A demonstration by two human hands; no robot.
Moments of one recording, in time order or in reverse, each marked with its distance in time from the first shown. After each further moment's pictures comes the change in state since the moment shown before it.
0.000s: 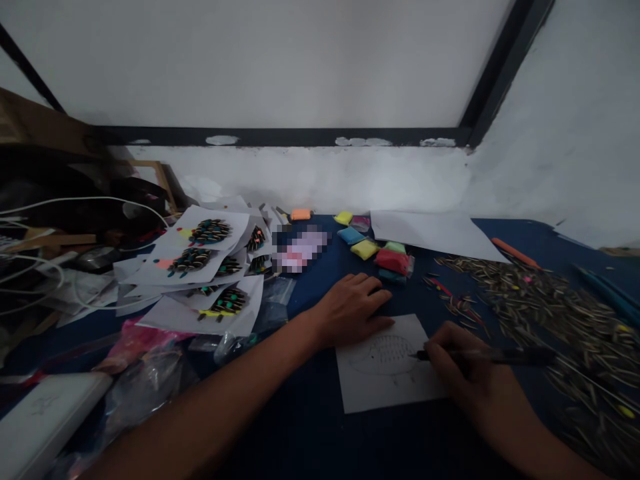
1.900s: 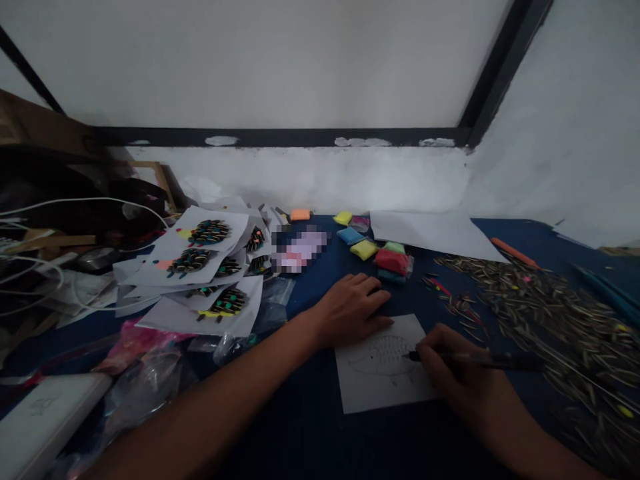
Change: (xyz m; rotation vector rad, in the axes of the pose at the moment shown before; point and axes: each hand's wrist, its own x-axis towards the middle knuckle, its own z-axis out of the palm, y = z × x) left_hand 0.001 0.000 0.001 0.005 0.006 0.002; right_hand 0.001 -0.002 0.003 -0.033 -0.072 -0.040
